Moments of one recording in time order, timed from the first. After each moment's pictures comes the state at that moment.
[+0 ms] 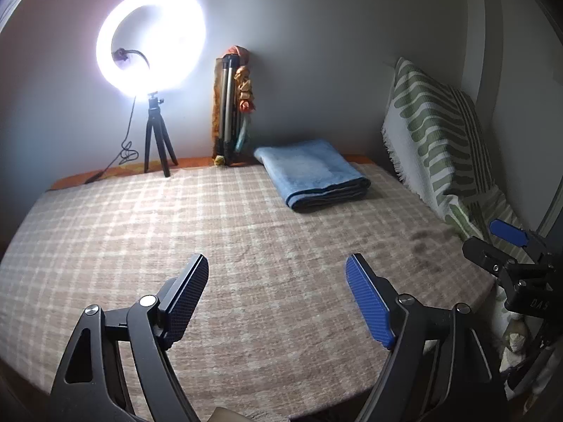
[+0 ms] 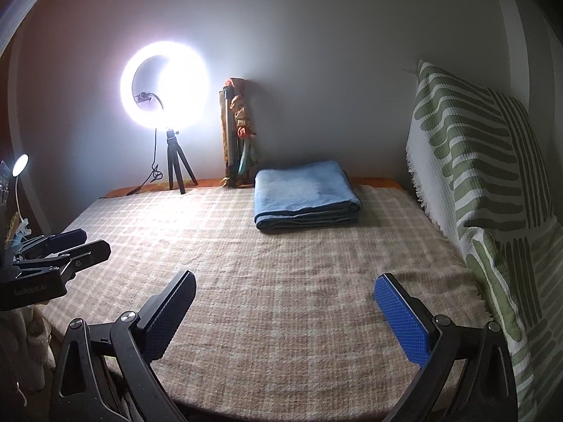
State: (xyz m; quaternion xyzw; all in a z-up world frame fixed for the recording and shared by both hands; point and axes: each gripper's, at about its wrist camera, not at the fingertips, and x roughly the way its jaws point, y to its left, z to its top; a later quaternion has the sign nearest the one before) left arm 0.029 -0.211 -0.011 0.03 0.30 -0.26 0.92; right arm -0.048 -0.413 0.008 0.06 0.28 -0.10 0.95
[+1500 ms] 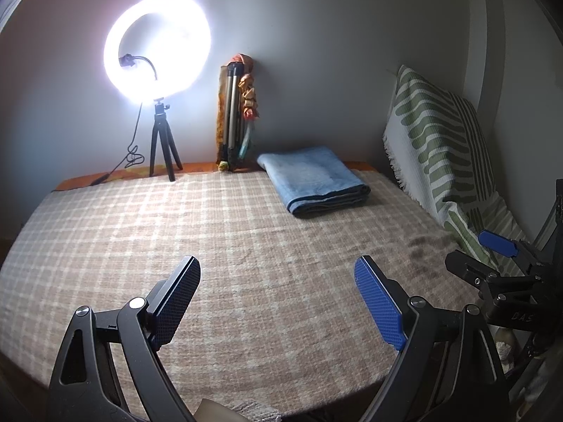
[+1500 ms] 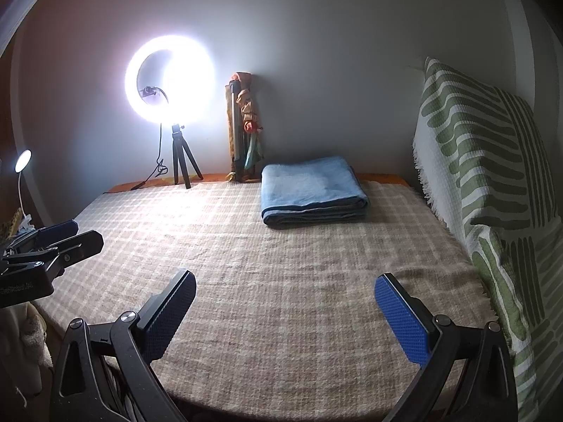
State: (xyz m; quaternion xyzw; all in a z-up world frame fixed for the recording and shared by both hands) left arm 0.023 -0.208 -0.003 0.02 0.29 -0.25 0.92; right arm -0.044 -0.407 0.004 0.06 0.29 -0.09 0.95
